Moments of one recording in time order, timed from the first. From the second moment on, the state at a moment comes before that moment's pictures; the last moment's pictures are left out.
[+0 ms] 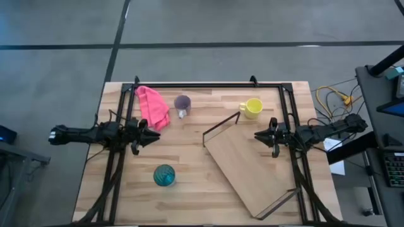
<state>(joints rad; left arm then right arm) -0.07 0.06 0.00 0.04 -0.06 -0.54 0.29 0.11 0.01 0.06 0.39 0.30</state>
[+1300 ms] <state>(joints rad) -0.07 0.06 0.00 0.04 -0.06 -0.54 0.29 0.11 0.01 0.06 0.39 0.18</state>
